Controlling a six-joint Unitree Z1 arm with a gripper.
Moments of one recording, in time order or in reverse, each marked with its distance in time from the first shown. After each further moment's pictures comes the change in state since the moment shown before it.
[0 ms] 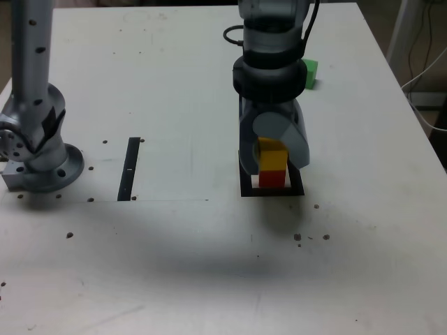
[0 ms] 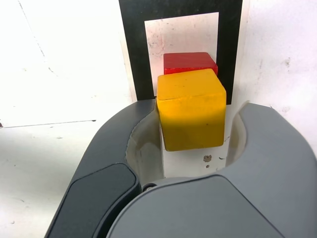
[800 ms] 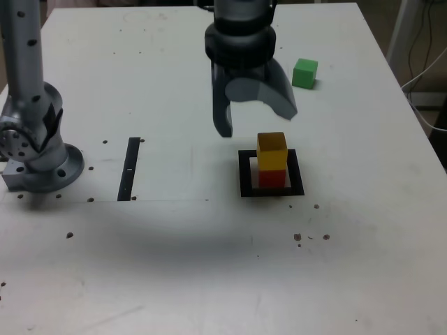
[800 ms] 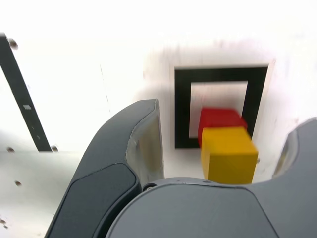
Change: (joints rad) arm 0.133 -0.104 0.054 0.082 0.091 0.074
